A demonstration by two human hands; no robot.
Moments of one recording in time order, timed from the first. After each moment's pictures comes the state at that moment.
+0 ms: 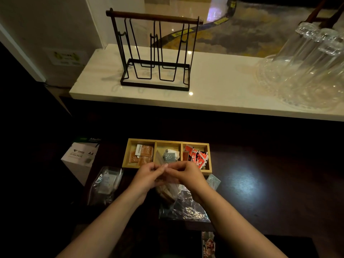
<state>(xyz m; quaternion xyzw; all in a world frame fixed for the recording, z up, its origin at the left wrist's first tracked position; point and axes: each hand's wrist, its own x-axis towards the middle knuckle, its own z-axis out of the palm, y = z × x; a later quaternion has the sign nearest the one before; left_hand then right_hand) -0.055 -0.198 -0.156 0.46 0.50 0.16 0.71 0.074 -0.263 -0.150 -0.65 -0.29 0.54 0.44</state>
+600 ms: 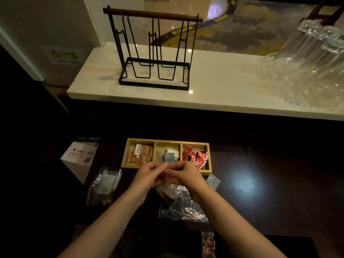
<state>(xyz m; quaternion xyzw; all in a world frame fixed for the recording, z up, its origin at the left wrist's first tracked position) -0.052 -0.199 -0.156 0.45 0.51 0.18 0.71 0.075 -0.260 -0.144 -0.64 -0.25 0.58 0.45</state>
